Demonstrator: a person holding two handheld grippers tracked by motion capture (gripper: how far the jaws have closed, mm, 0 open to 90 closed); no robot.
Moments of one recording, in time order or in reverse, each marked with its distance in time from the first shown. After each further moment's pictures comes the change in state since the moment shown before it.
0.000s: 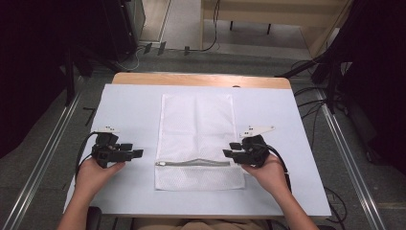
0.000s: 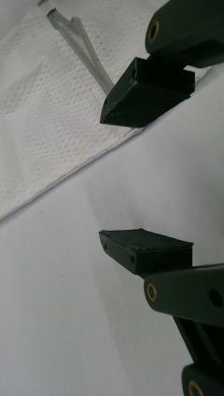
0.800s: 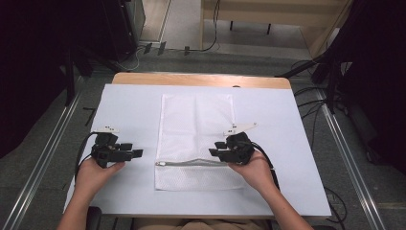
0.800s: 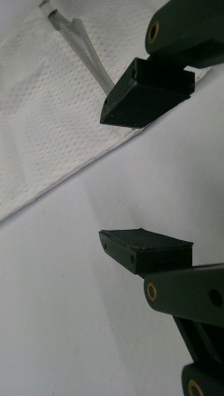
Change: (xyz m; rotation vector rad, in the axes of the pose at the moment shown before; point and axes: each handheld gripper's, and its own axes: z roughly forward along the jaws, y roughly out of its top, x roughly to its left) left arm 0.000 0.000 0.000 -0.007 -0.005 0.000; right arm 0.025 0.023 0.024 0.013 0.054 -0.046
